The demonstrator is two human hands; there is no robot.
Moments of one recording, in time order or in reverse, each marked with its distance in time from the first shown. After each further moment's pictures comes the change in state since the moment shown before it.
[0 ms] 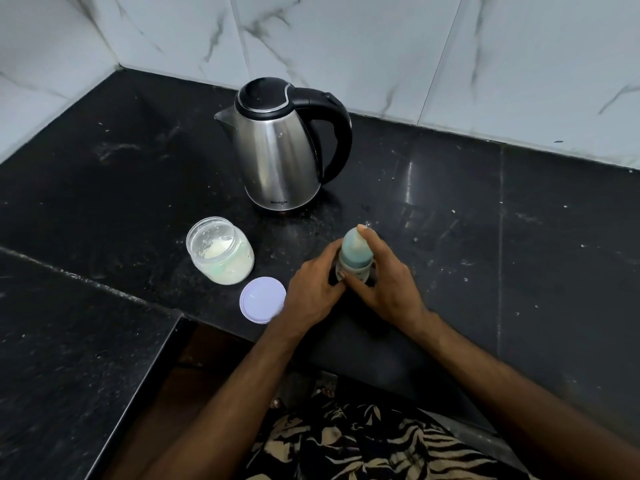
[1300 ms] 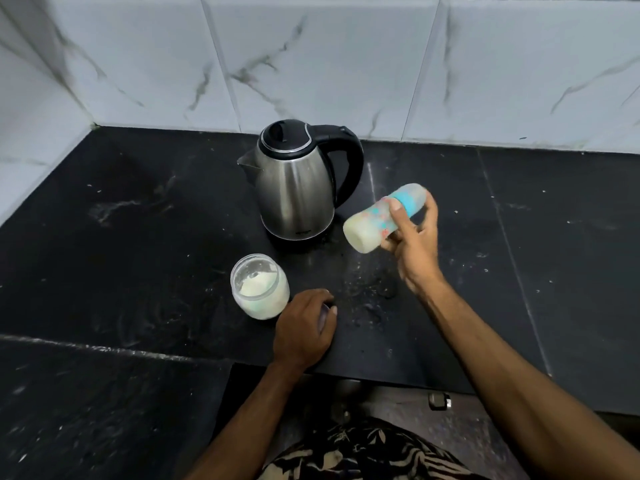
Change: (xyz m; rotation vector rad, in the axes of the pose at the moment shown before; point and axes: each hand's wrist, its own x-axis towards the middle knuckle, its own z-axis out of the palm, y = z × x) left_hand -0.020 -0.101 -0.053 0.230 0.230 0.413; right_hand 0.078 -0.069 0.018 0.904 0.578 0.592
